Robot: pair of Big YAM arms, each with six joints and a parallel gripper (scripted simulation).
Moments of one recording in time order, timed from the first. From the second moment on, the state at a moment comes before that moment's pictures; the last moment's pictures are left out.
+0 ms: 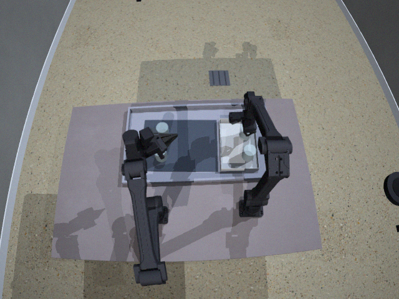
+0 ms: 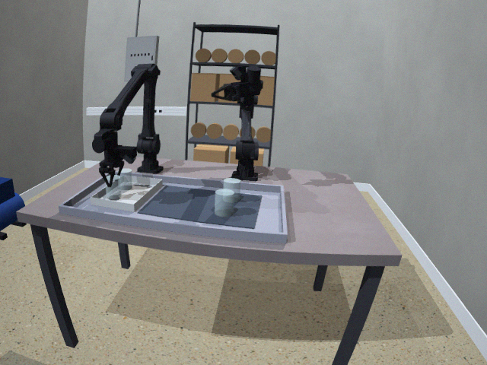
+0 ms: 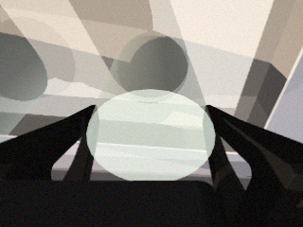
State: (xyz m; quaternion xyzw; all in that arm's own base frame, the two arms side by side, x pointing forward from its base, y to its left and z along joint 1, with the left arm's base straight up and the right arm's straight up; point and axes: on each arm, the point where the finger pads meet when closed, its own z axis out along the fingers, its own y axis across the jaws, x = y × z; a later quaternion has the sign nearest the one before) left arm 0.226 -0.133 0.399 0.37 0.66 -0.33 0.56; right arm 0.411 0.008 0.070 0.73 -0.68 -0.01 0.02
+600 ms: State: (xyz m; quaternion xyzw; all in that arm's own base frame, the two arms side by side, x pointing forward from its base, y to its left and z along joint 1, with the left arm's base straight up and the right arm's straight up) left arm 0.226 -0.133 0.399 0.37 0.66 -0.33 0.56; right arm 0.418 0.002 0.066 0.73 -0.69 -0.01 0.01
